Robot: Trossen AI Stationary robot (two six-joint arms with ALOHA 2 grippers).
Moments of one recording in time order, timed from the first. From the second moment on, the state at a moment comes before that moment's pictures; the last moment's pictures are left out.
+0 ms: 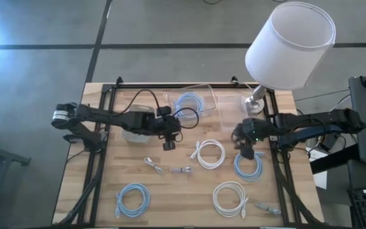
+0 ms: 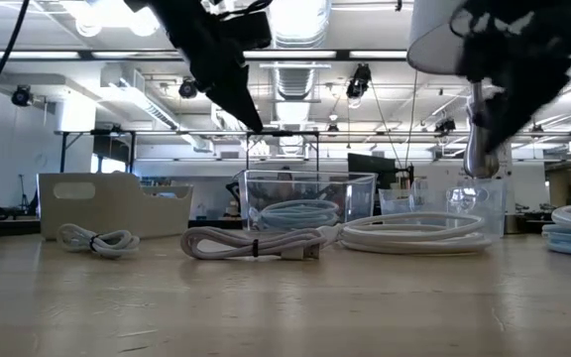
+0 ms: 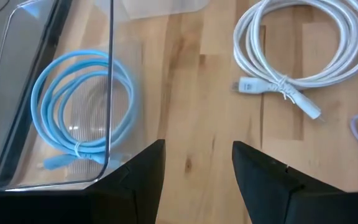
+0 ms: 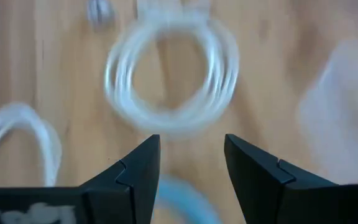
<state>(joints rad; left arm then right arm) 0.00 1.52 1.16 -0.49 -0.30 0.03 0.02 0.92 0.63 -0.71 -0.10 0.36</state>
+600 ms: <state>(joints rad) 0.00 1.52 1.16 -0.48 -0.30 0.00 0.09 1.15 0.56 -0.99 -0.09 0.82</state>
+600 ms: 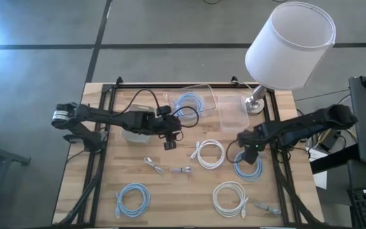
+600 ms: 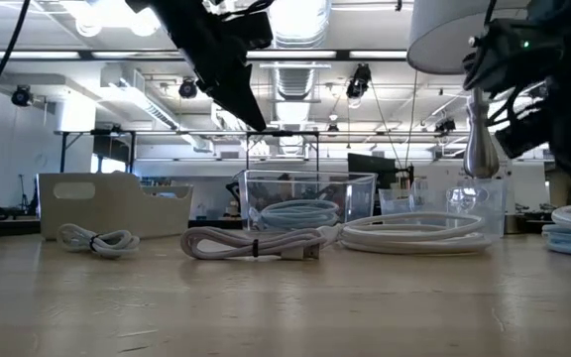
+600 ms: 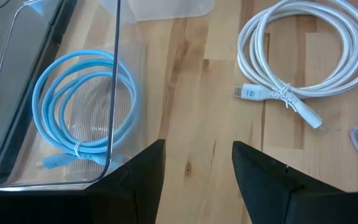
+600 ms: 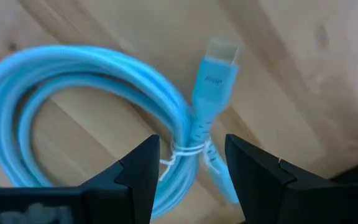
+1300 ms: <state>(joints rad) 0.00 1.52 1.16 -0.48 -0.31 0.00 0.09 1.38 0.61 -0.95 -0.15 0.79</state>
